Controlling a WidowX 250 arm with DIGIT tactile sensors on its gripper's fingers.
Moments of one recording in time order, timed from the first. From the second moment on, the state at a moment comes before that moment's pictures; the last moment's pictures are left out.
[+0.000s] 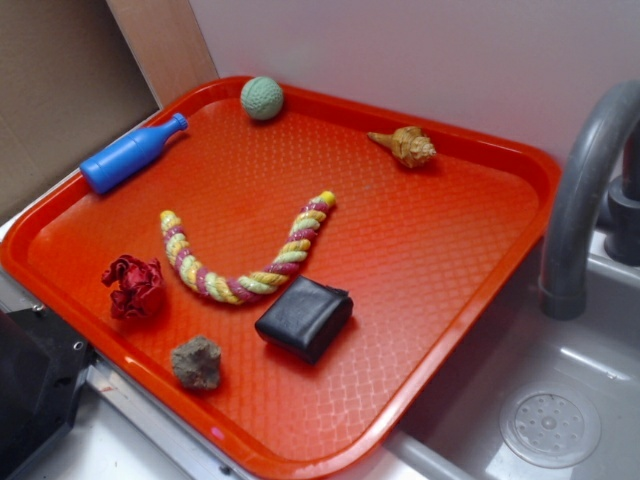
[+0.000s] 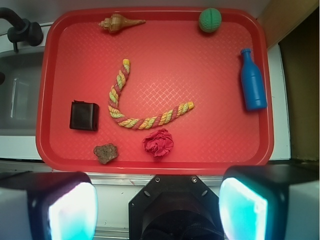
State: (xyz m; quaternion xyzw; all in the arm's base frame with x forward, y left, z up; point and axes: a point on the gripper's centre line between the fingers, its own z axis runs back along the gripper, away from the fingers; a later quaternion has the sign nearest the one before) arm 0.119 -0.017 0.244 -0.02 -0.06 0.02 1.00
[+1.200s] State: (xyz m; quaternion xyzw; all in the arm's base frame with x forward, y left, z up) arm 0.313 0.046 0.093 0.01 -0.07 0.07 0.99
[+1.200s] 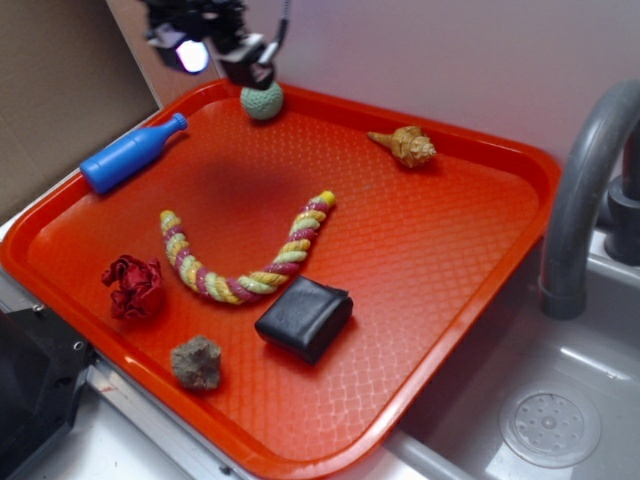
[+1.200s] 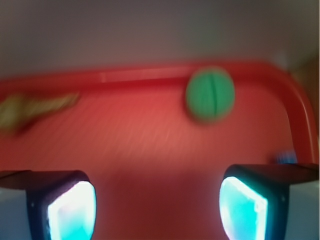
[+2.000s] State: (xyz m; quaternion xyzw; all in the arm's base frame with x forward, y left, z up) arm 0.345 0.086 0.040 0.04 -0.06 0.10 0.99
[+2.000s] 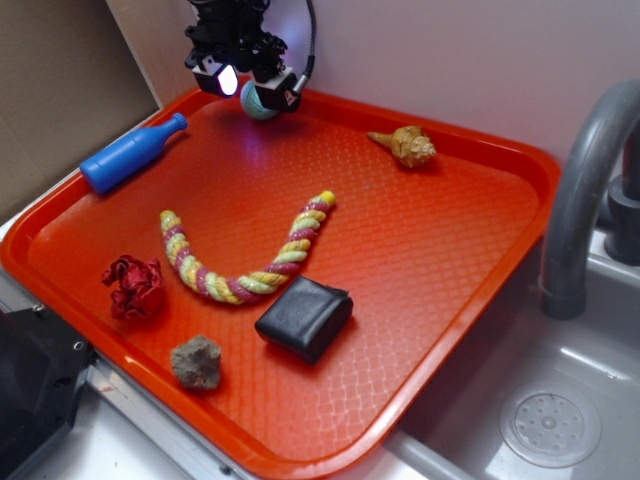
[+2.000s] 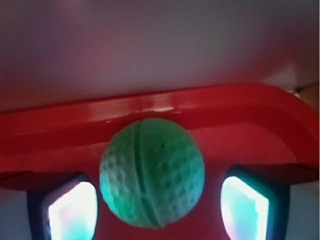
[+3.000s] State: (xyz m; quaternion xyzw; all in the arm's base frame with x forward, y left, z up) arm 0.342 0.081 0.026 0.05 -0.06 0.09 0.99
